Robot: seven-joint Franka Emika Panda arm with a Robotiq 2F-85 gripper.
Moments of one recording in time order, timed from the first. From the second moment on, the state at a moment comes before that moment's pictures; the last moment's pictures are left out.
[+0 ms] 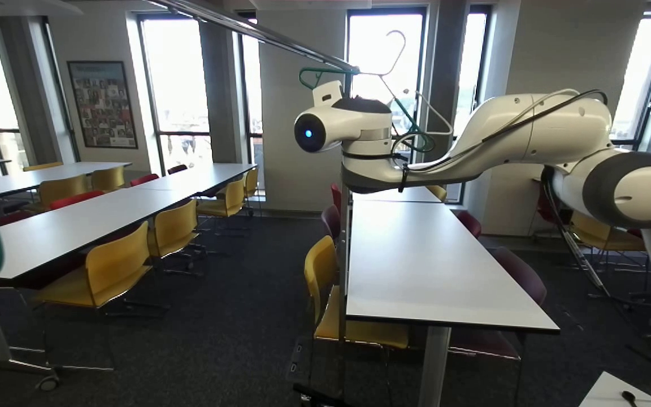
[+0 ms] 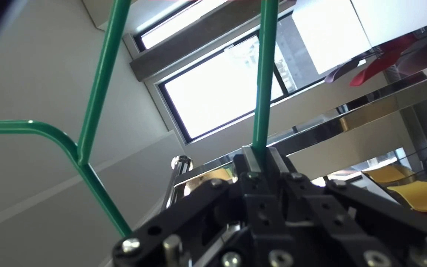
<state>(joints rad) 0.45 0.45 0.22 -1.14 -1.76 1.57 0.50</state>
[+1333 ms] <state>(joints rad) 0.47 0.77 0.21 -0.62 -1.79 1.58 -0.14</state>
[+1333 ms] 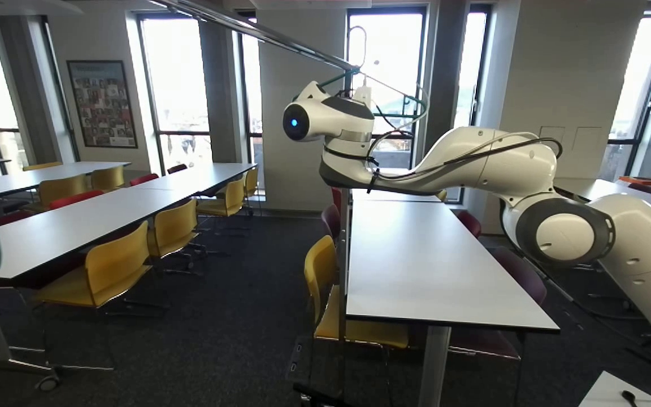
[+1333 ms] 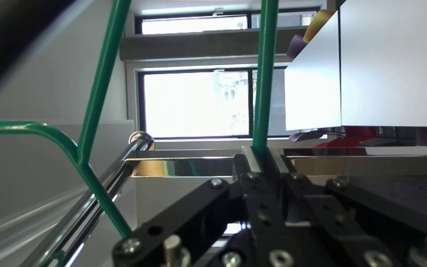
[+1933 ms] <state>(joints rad) 0.47 0.83 0.21 -0.59 -1.79 1.59 -0.22</state>
